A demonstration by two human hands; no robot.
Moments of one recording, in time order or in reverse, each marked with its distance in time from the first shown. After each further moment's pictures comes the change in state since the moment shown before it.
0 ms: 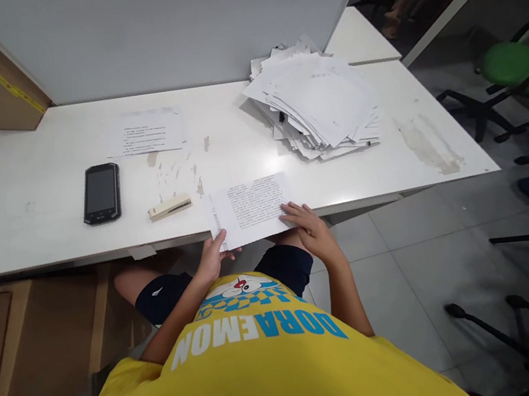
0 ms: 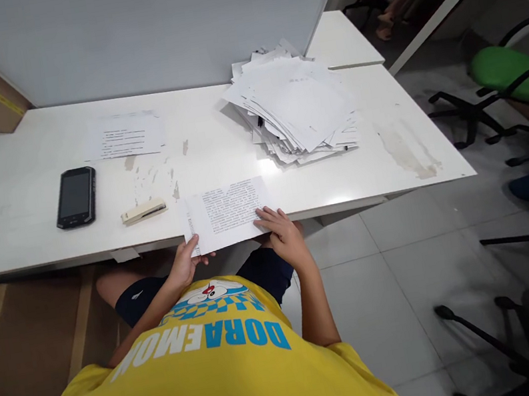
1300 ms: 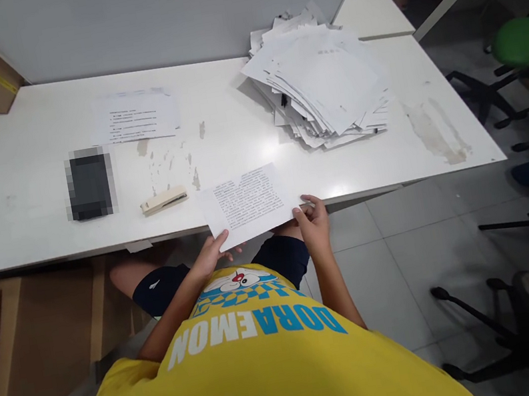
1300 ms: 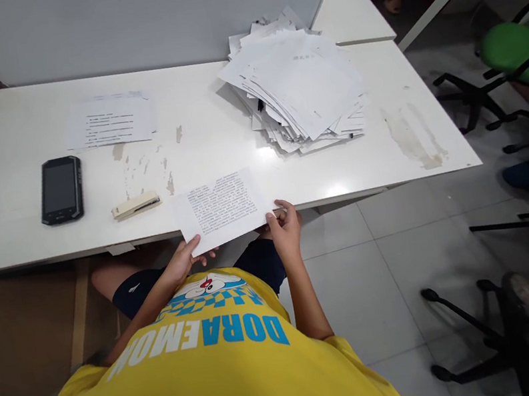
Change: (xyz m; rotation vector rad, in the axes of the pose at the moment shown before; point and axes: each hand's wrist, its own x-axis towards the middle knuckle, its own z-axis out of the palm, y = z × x) left_hand 0.000 -0.007 -0.015 0.093 -0.262 -0.101; right_hand 0.008 -0.016 0.027 0.500 0.479 0.656
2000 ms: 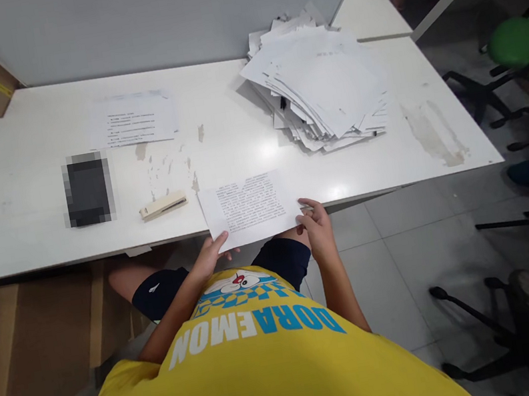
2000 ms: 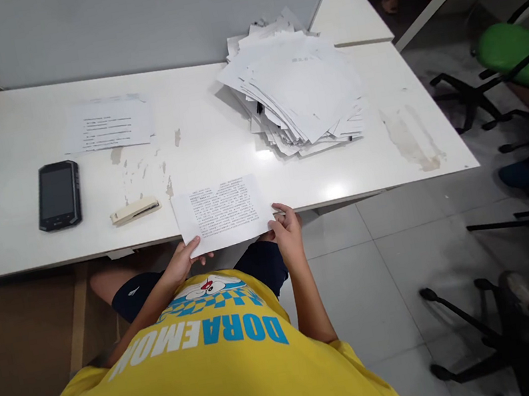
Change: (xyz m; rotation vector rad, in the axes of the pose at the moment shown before) left_hand 0.006 0.006 0.001 -0.010 0.106 -0.011; right_hand 0.000 -0.016 -0.004 0.117 -0.069 0.131
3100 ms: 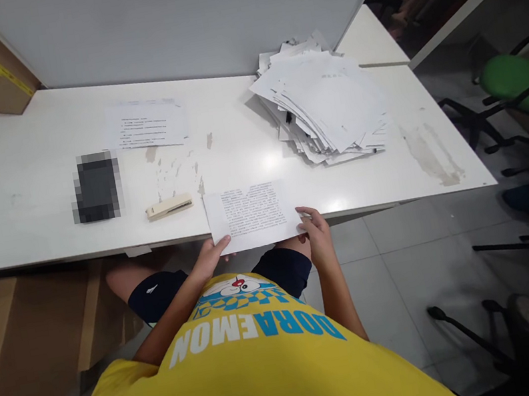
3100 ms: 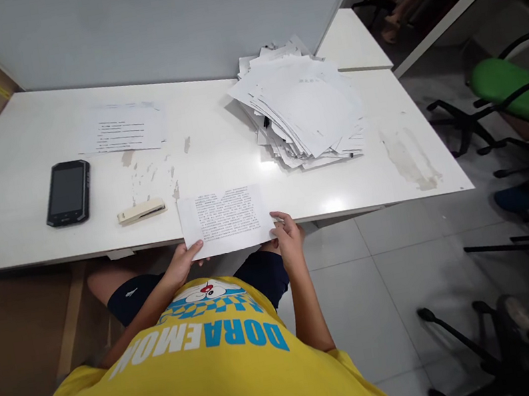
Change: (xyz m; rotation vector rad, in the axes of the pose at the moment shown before) left_hand 0.004 0.000 -0.002 0.064 0.072 0.087; right_hand 0.008 0.002 -0.001 -0.034 -0.062 0.016
